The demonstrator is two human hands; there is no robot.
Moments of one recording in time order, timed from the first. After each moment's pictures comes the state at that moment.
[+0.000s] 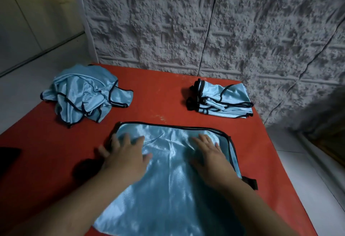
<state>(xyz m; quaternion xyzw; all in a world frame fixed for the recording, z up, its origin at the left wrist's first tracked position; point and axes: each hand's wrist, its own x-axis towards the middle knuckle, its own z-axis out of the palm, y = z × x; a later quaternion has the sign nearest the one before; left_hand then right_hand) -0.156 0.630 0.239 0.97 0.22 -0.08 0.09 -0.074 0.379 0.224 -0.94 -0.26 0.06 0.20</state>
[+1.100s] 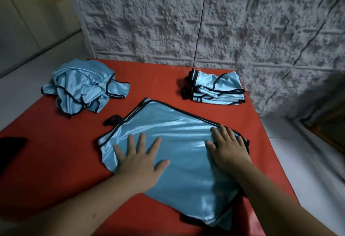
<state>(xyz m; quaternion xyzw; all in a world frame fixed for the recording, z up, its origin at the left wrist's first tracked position) -0.188 0.581 0.207 0.99 0.11 -0.13 0.02 -0.067 0.321 0.212 -0.98 -0.14 0.08 0.08</state>
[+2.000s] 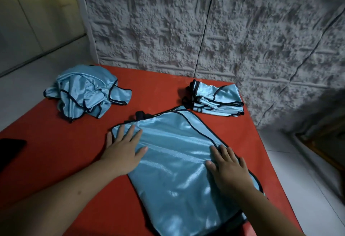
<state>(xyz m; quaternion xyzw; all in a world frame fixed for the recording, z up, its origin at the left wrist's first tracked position) -0.153 0.652 0.209 0.99 0.11 -0.07 0.08 -0.098 0.315 0.217 -0.98 -0.13 0.10 0.06</state>
